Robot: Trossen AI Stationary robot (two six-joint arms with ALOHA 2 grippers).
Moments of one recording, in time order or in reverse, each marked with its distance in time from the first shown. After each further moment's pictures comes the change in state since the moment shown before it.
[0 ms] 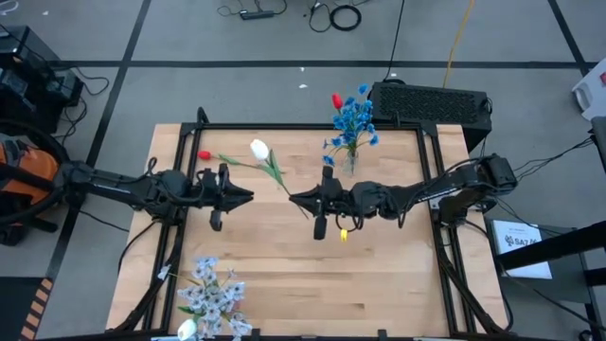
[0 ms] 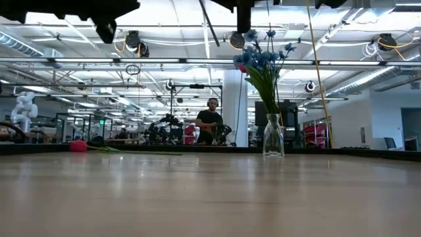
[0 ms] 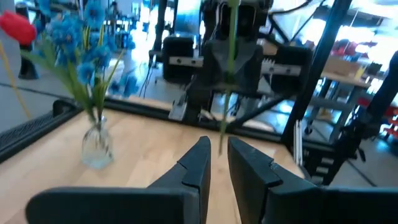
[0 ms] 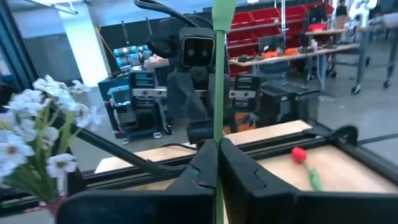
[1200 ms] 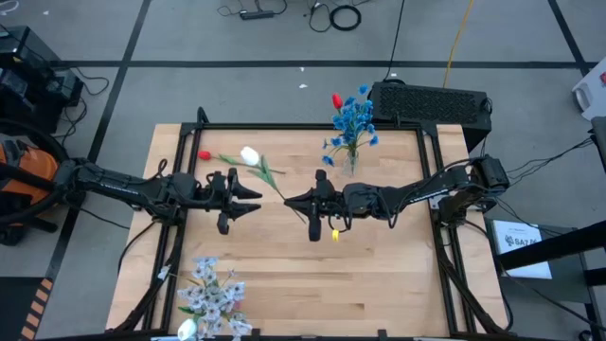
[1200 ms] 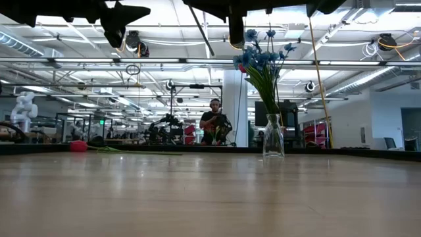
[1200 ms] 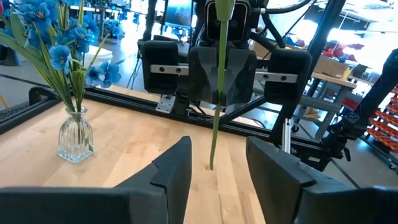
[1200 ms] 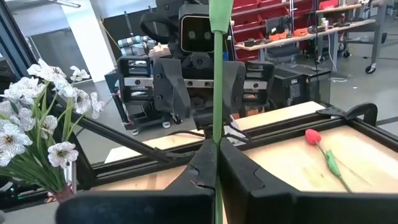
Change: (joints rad) left arm 0.000 0.120 0.000 0.108 0.041 -0.055; right arm -0.012 0.065 0.021 -0.010 -0.051 0.078
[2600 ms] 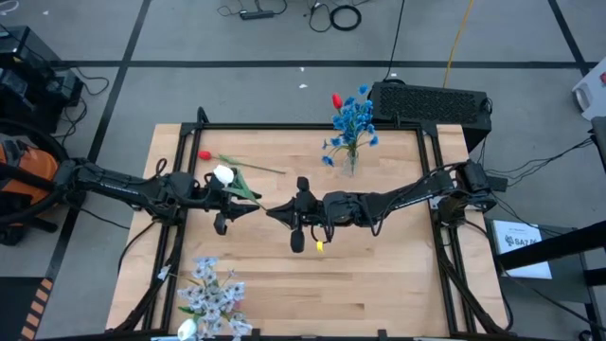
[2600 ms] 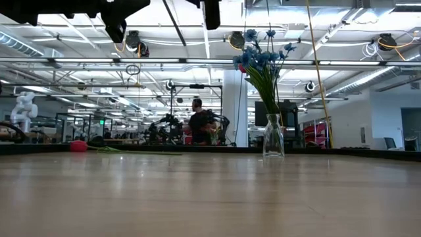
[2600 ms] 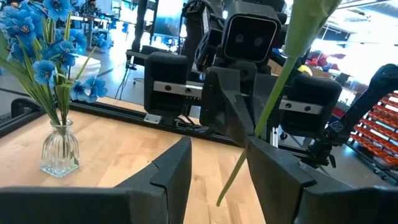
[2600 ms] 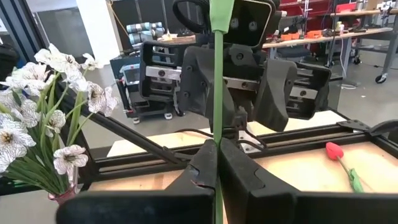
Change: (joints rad) left arm 0.000 0.000 0.000 0.052 0.037 0.000; right arm 0.046 0.151 0.236 -0.112 0.007 -0.079
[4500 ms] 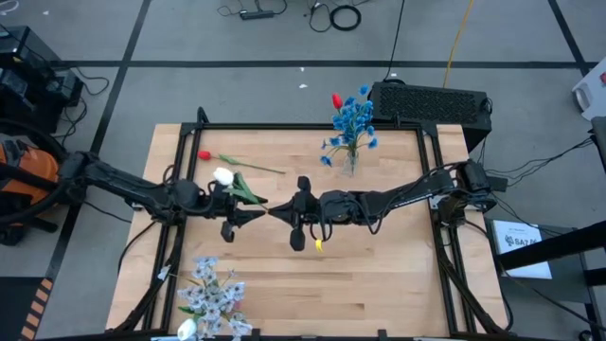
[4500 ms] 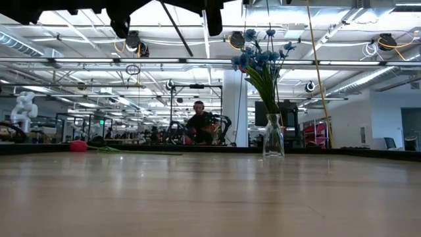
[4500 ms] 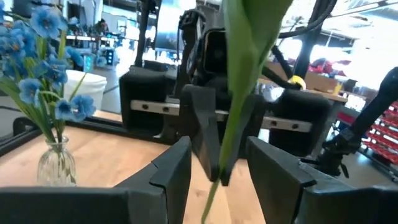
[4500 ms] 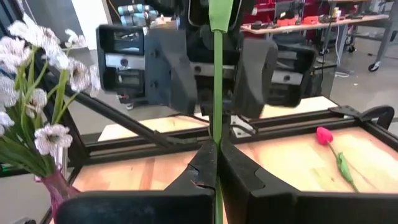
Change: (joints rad) left arm -0.098 0.140 0.001 0.198 -0.130 0.061; right arm -0.010 -0.002 -0.001 -0.073 0.000 -0.001
